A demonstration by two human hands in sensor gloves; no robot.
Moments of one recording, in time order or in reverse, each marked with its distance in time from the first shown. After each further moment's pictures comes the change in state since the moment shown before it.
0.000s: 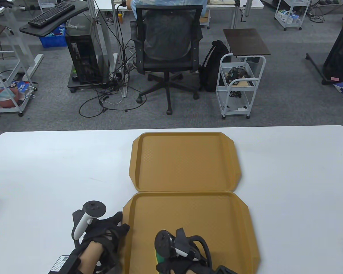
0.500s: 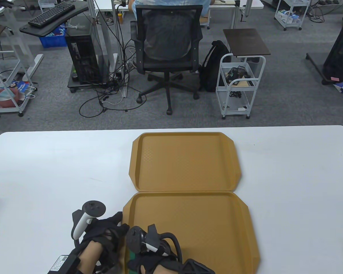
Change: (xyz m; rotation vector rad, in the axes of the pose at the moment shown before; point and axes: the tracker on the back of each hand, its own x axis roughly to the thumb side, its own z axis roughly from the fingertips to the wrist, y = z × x) left_hand 0.000 0.001 0.001 -0.013 -0.001 0.009; right_hand 0.081 0.008 -0.041 0.015 -0.062 -0.045
